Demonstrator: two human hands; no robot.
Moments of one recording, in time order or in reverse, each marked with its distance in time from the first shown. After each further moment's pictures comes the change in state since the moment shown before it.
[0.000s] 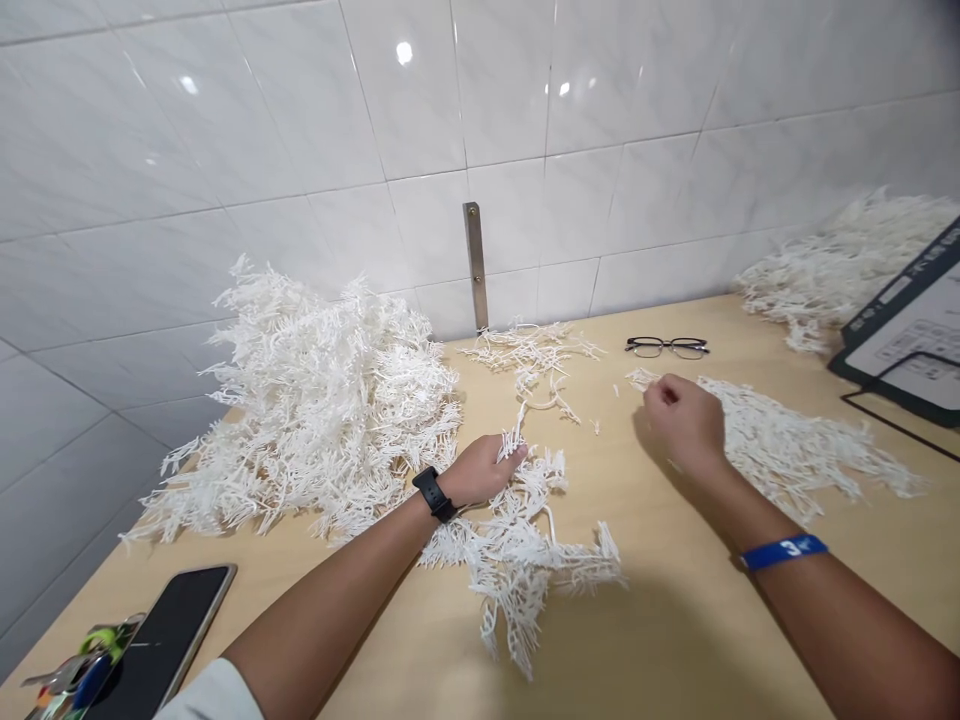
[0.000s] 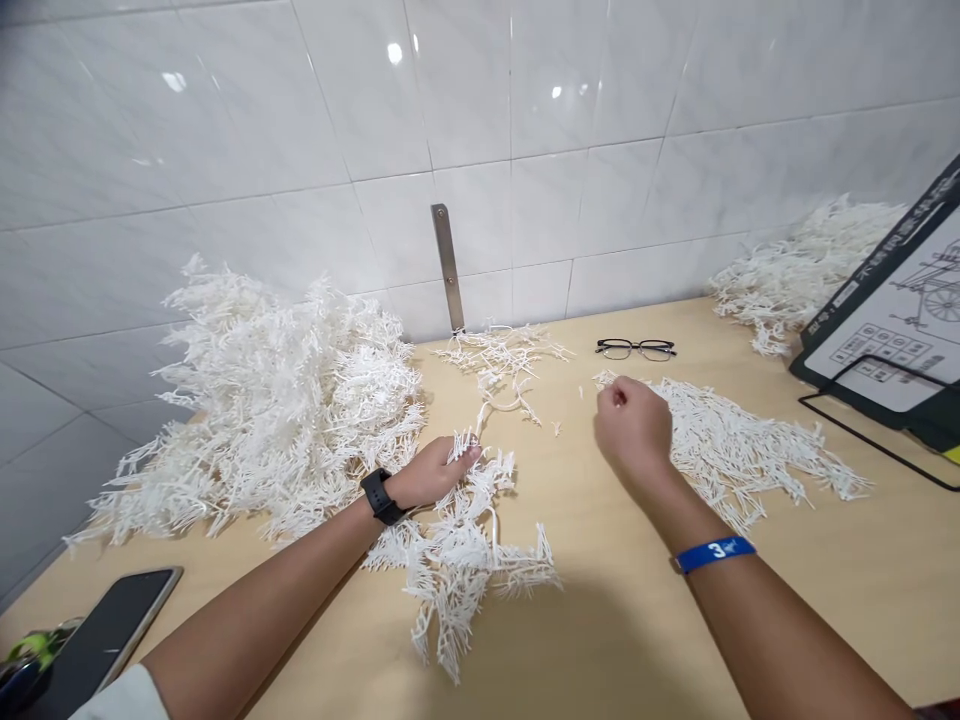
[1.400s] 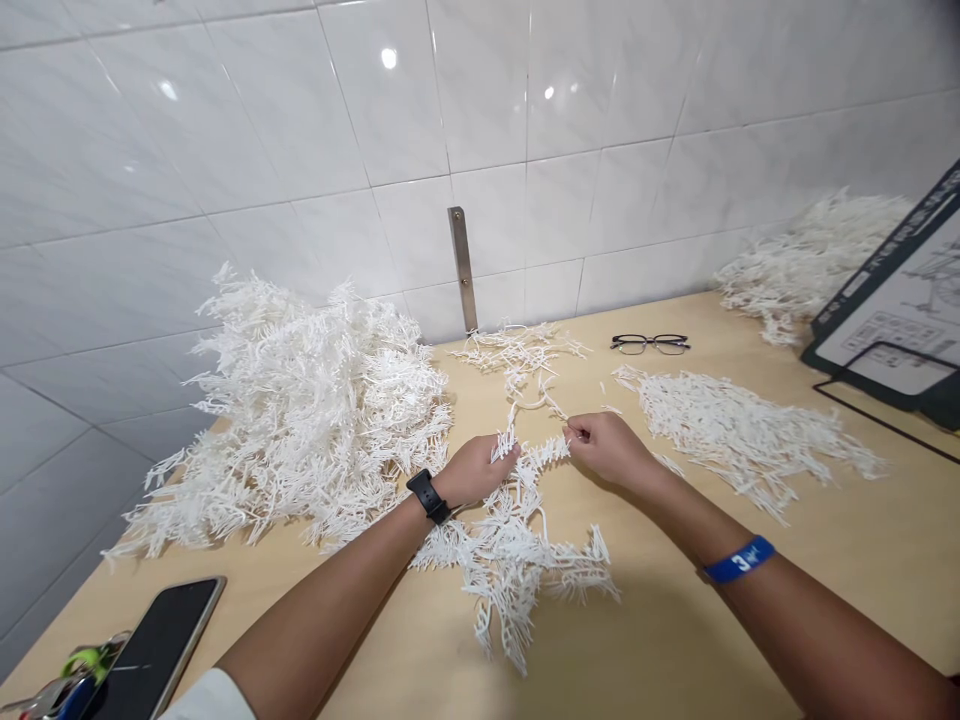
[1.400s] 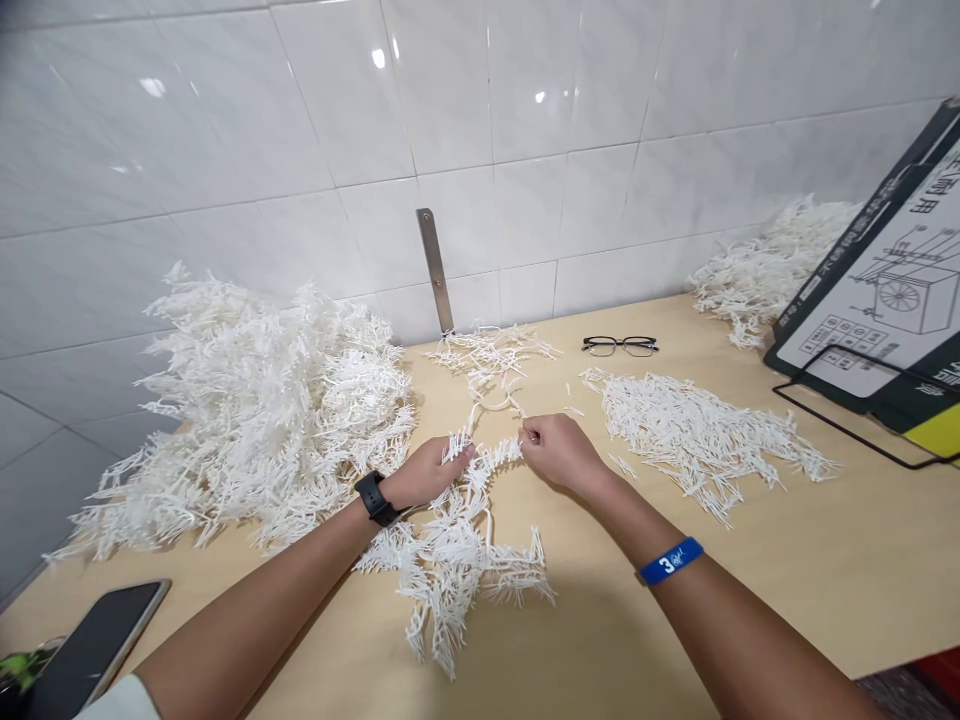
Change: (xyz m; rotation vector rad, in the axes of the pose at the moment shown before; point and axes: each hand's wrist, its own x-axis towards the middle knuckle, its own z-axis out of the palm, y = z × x) left_hand 0.001 0.006 0.001 -0.028 0.004 -0.021; right_hand -0.030 -0.030 0.016 0.059 -0.483 -0.339
